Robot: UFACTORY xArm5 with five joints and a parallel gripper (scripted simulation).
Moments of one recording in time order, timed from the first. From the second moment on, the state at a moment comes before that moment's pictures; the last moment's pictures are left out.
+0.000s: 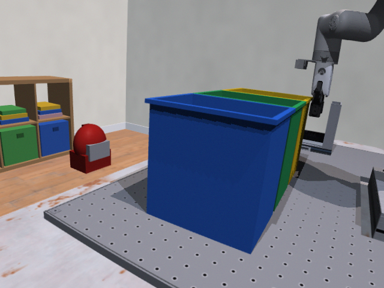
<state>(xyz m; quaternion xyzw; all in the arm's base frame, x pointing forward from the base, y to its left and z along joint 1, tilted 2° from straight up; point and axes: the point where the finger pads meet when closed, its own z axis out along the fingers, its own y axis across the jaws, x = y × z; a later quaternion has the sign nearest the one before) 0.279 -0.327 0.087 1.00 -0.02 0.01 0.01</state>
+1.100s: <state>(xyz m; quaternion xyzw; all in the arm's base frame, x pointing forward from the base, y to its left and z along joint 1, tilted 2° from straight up) 0.280 -0.328 0.040 1.00 -0.02 0.01 0.01</state>
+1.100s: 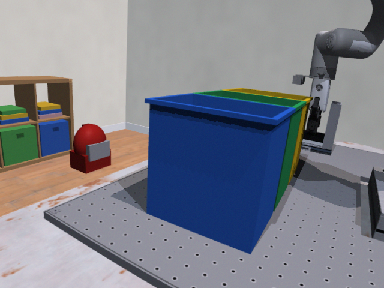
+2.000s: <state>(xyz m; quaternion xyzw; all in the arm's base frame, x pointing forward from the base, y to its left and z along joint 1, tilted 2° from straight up) 0.280 -0.328 0.031 1.00 -0.02 0.01 0.01</state>
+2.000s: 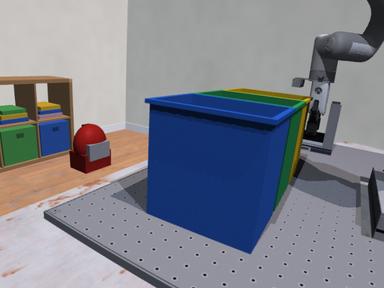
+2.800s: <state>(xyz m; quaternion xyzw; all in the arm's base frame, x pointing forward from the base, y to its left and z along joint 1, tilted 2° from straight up) 0.281 -0.328 0.019 1.00 -0.02 0.01 0.01</state>
